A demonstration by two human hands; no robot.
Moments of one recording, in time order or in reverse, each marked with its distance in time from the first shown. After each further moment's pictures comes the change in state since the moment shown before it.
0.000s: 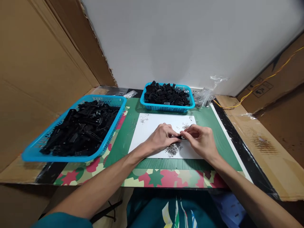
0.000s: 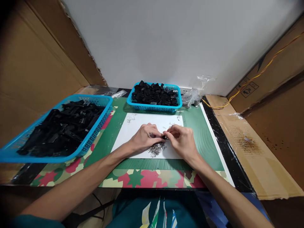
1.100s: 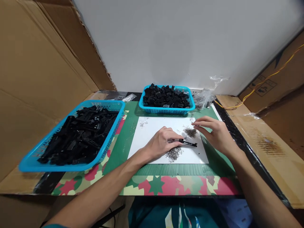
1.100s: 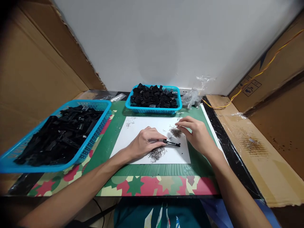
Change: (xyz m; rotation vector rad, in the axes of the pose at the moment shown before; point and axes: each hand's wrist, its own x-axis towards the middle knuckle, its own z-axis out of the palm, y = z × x) left_hand 0.000 0.008 -0.006 -0.043 -0.033 0.078; right_hand 0.030 0.019 -0.055 -0.187 -0.066 -0.237
